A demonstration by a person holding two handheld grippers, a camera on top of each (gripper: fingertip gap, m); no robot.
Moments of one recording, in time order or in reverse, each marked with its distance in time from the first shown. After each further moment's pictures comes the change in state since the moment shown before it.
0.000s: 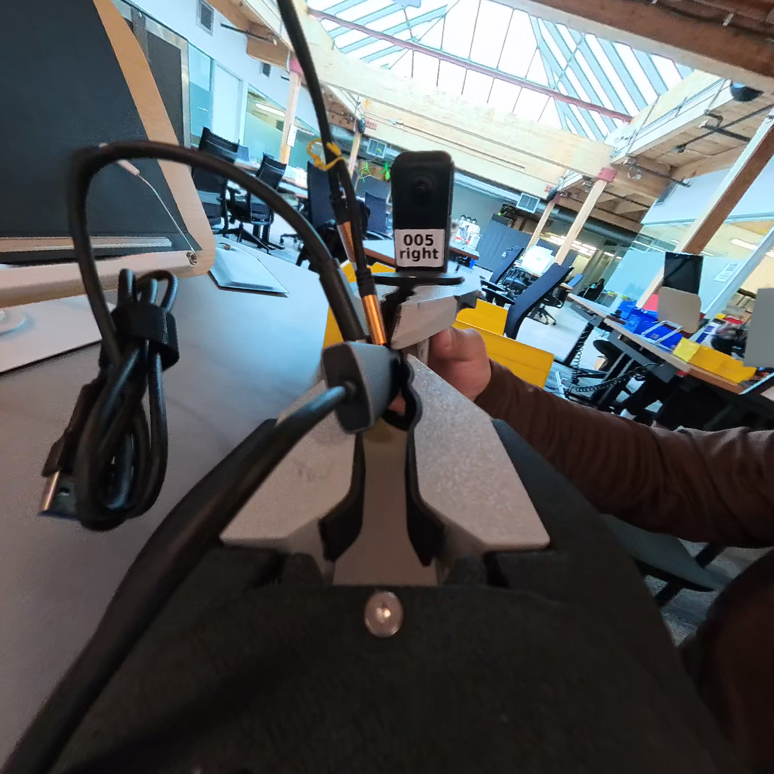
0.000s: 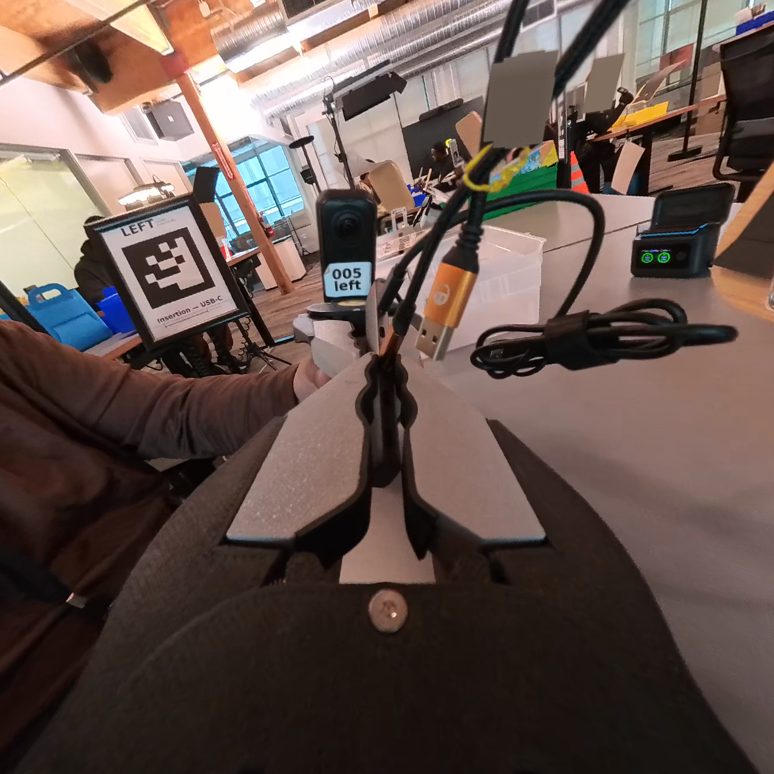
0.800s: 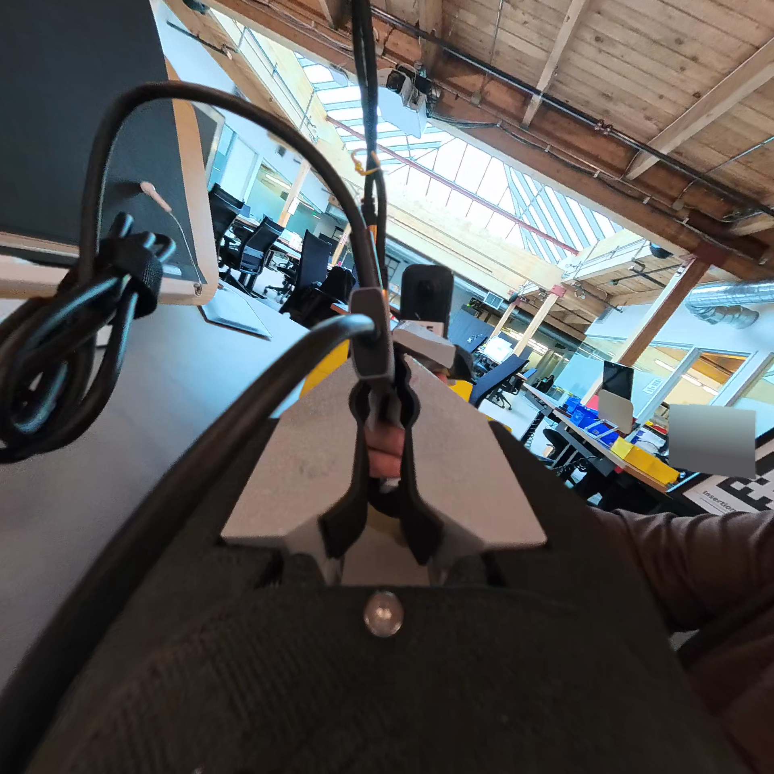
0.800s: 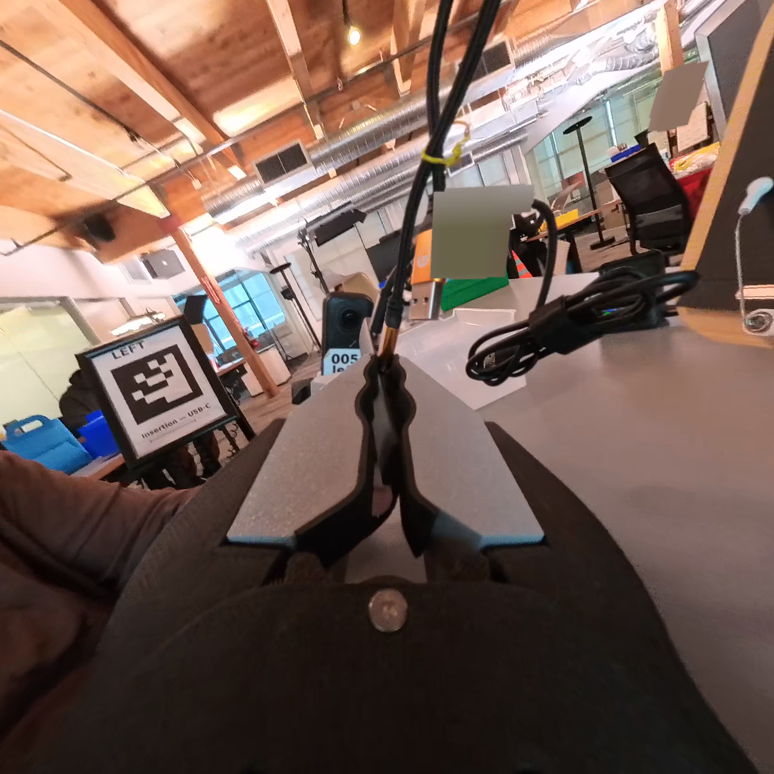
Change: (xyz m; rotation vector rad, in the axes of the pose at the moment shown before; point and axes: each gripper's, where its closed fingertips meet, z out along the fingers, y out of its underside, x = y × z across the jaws) left arm -0.002 -0.028 -0.014 0.193 0.019 -0.182; right arm 0.001 -0.027 0.018 0.268 0.105 0.082
